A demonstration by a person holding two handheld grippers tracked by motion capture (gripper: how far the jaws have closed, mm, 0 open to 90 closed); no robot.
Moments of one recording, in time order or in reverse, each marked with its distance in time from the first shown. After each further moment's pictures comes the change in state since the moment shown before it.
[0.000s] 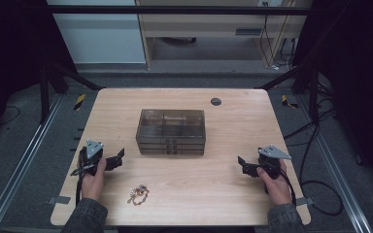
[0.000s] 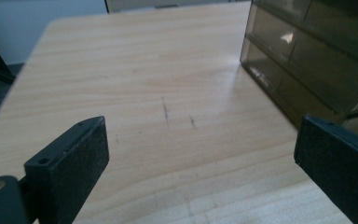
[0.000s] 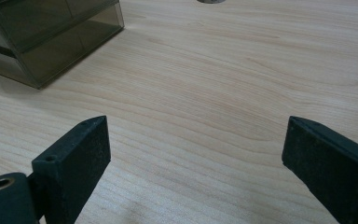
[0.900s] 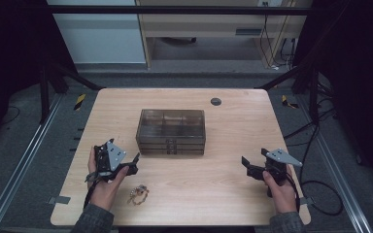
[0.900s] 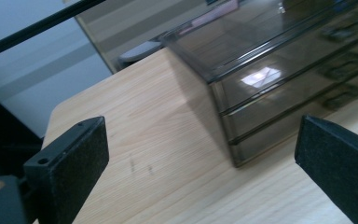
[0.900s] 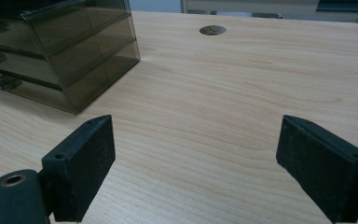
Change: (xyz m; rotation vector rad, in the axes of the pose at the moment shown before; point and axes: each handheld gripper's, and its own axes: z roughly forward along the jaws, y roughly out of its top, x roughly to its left) left arm -0.083 0.037 -0.037 -0.027 0.008 0.380; right arm 0.006 0.007 -0.033 -0.091 0.024 0.047
